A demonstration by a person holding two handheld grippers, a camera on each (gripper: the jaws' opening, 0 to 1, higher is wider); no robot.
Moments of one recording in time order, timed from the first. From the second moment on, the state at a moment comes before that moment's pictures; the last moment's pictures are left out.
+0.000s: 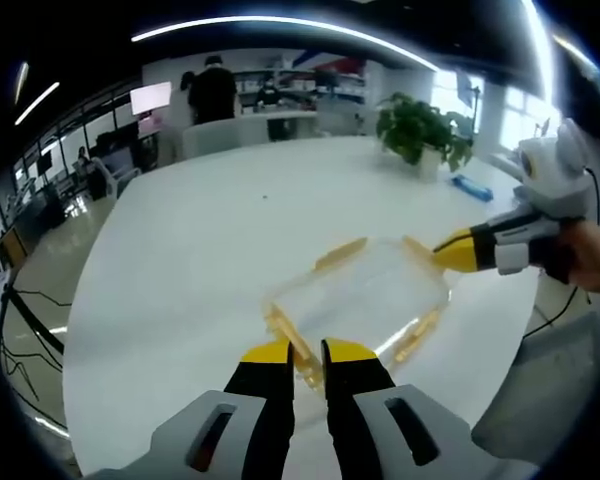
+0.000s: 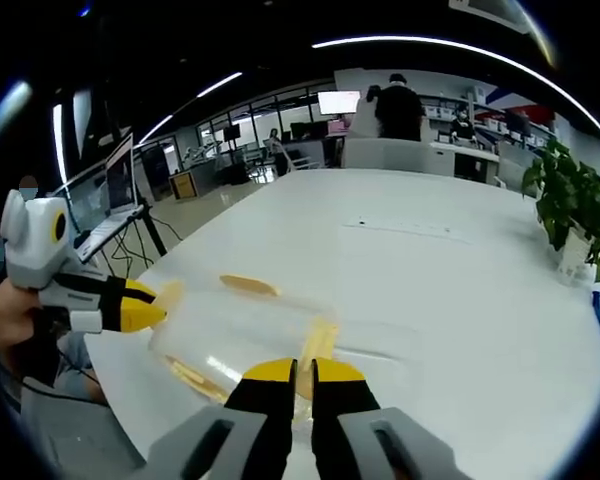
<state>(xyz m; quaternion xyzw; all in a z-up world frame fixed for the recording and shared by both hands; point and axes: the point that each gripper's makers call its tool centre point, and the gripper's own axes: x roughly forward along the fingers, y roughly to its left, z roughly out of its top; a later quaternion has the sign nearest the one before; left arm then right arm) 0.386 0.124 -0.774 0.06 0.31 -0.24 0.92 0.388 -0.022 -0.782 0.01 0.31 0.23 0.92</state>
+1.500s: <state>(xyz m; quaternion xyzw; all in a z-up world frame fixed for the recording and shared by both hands) 0.394 0.077 -0.779 0.04 0.31 -0.28 0.91 0.394 -0.070 -0.784 0.01 0.32 0.19 0.93</state>
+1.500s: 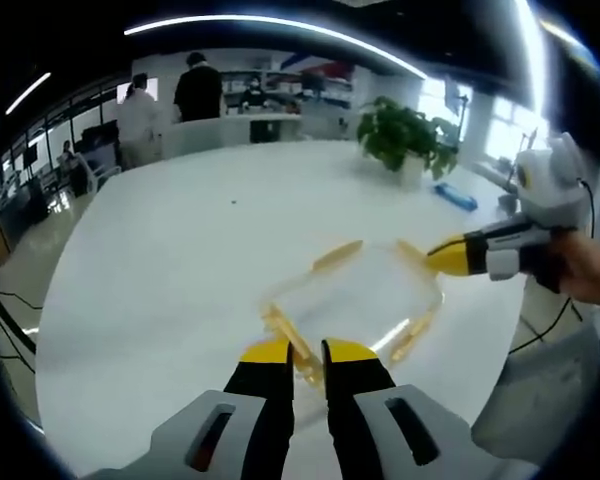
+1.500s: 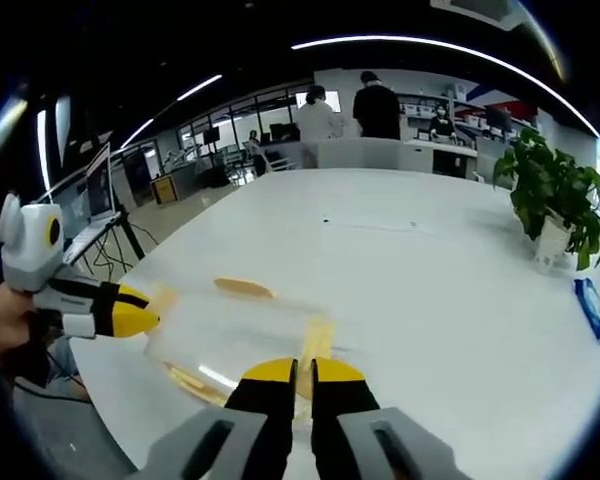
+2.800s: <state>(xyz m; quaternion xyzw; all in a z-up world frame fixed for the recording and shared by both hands) 0.401 0.055 -0.786 0.04 0.32 -0.30 0.90 0.401 -0.094 -0.790 0.02 0.33 0.17 0.93</state>
